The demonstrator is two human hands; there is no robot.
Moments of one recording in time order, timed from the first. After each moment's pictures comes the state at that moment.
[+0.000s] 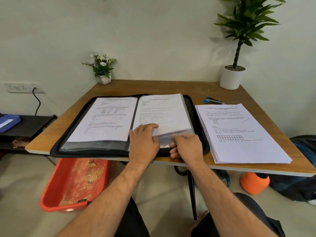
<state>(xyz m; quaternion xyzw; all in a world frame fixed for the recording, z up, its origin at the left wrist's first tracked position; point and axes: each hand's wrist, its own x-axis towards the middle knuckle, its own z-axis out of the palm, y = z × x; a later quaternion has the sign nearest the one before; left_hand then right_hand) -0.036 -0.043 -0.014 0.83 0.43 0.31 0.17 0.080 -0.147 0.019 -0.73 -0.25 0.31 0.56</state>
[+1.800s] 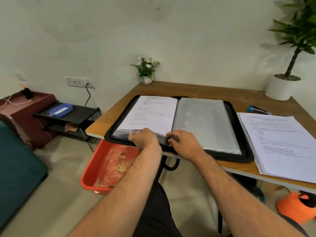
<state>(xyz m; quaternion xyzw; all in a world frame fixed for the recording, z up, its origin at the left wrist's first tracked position) -0.111 -0.017 0.039 0.14 0.57 0.62 0.52 0.000 -0.070 0.020 -0.70 -0.64 0.17 0.27</state>
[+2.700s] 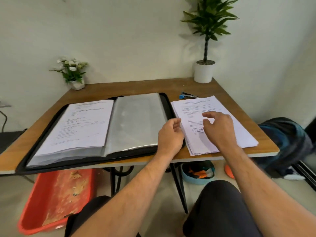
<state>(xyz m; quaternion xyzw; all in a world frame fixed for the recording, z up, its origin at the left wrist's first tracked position) 0.069 -0.118 0.018 0.73 0.39 0.31 0.47 0.206 -0.201 0.028 -0.87 -0.35 -0.04 0.36</state>
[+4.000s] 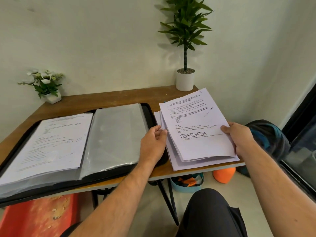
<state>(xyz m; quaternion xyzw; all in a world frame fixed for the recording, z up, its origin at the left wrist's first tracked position) 0.117 -0.099 0.001 0.74 0.36 0.29 0.48 0.314 -0.272 0.045 -0.79 -0.02 0.22 0.57</state>
